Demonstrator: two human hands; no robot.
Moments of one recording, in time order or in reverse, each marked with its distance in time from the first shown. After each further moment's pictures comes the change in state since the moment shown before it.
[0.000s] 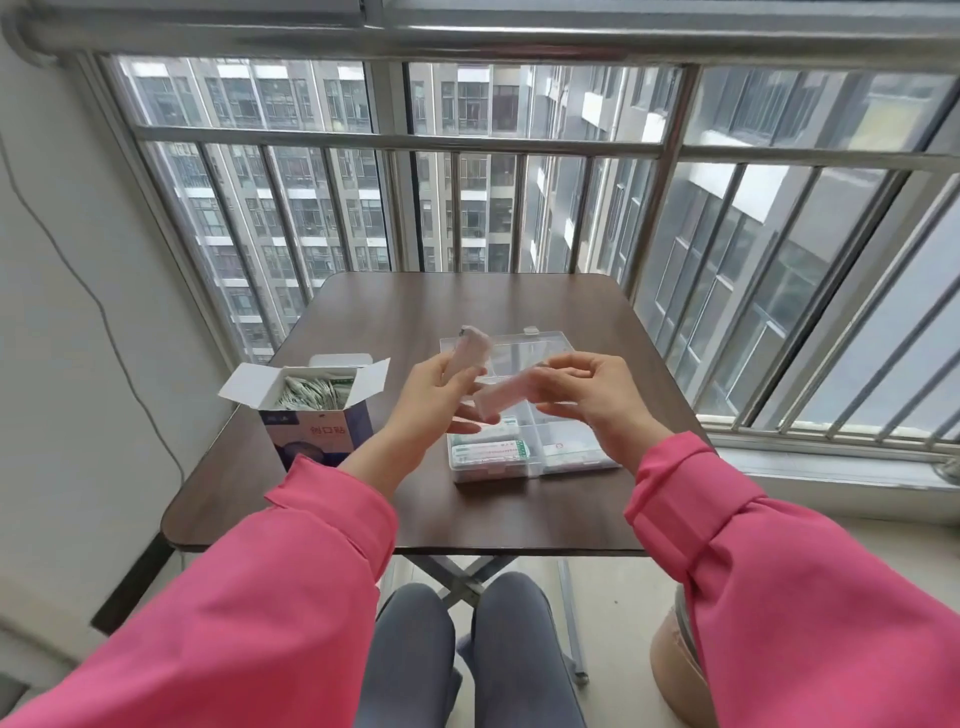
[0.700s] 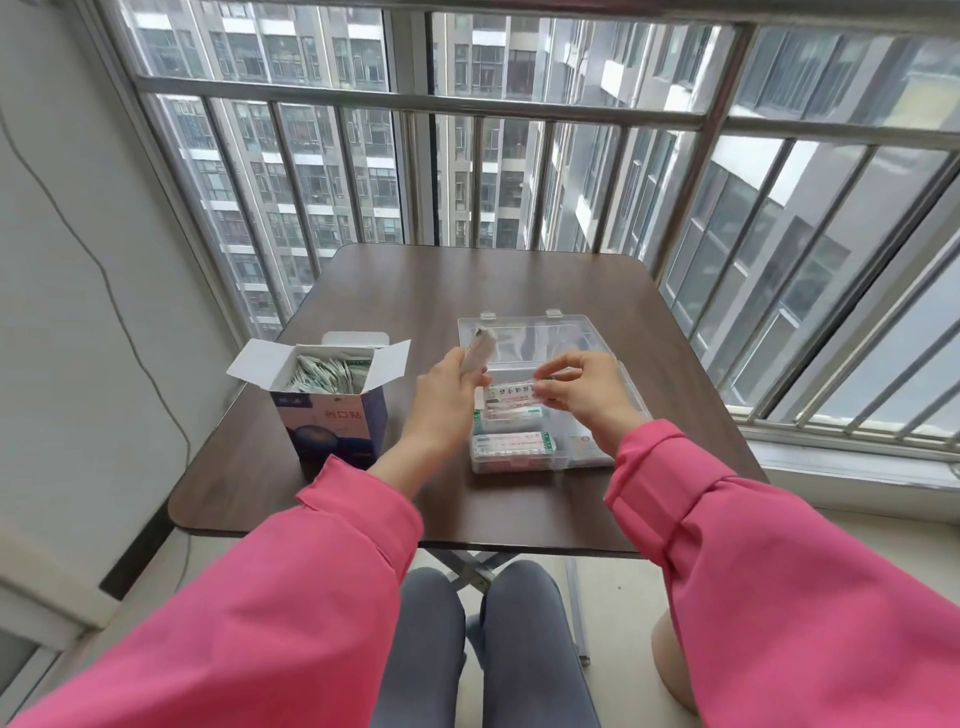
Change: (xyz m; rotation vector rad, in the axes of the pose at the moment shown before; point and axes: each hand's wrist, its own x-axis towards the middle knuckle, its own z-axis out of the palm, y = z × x) left_hand 0.015 -0.029 -0.009 0.457 0.203 0.089; right_hand 0.037 0.033 0.022 -0.362 0.058 0.062
